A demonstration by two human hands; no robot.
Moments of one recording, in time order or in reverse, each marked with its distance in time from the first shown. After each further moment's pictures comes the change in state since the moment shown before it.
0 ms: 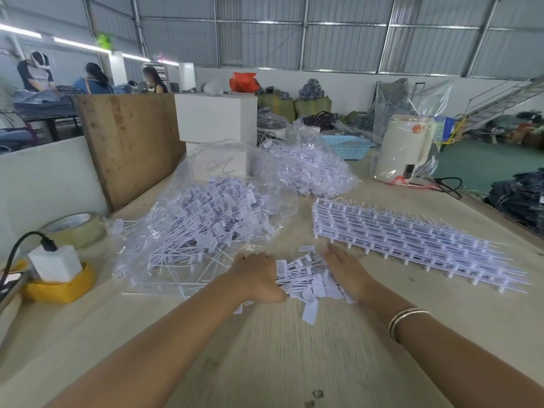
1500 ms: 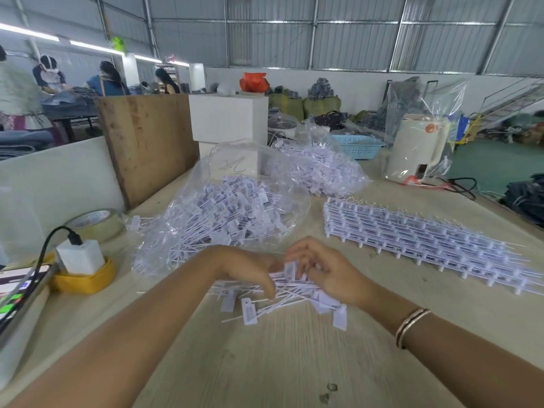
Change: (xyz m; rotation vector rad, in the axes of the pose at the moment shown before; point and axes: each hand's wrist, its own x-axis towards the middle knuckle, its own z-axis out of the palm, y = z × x) left_hand -0.019 -0.031 -0.036 -0.417 -0.466 0.113; right_hand -0.030 -0.051 0.018 0.085 -0.227 -0.520
